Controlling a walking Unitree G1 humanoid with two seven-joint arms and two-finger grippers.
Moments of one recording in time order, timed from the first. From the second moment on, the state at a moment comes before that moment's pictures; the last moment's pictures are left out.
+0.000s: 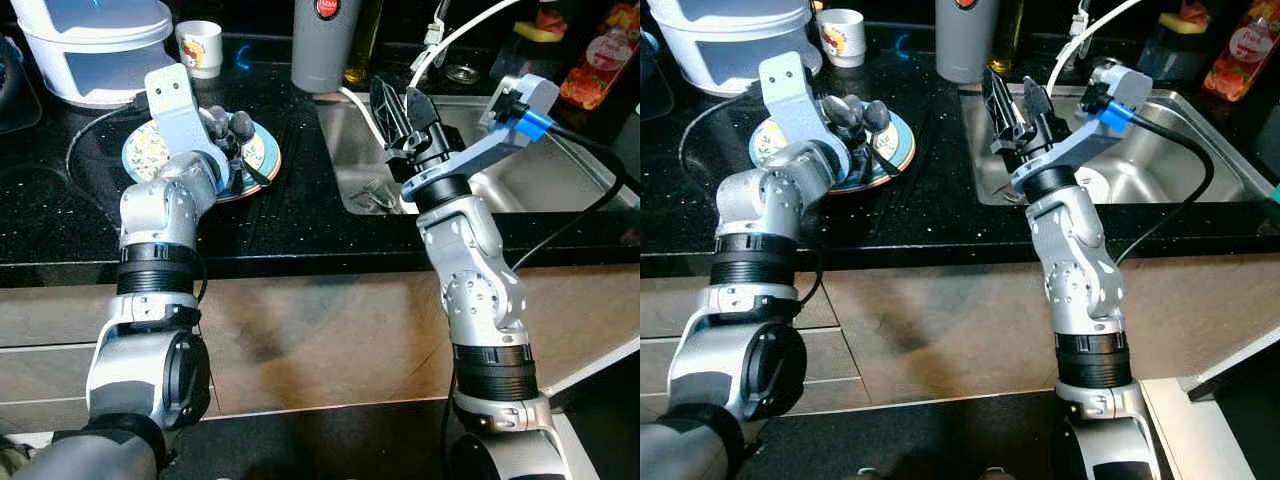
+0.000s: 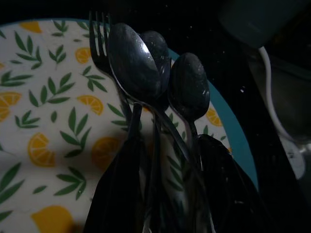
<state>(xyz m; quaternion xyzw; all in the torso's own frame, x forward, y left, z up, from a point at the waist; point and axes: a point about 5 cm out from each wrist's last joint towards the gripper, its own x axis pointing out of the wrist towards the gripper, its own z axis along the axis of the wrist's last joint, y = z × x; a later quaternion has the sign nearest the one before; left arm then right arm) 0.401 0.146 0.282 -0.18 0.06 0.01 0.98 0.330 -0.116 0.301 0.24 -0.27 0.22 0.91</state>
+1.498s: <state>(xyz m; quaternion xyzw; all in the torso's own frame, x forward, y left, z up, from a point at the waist) 0.411 0.161 0.333 0.02 -0.14 0.13 0.98 0.328 -0.121 0.303 0.25 -0.26 0.21 0.91</state>
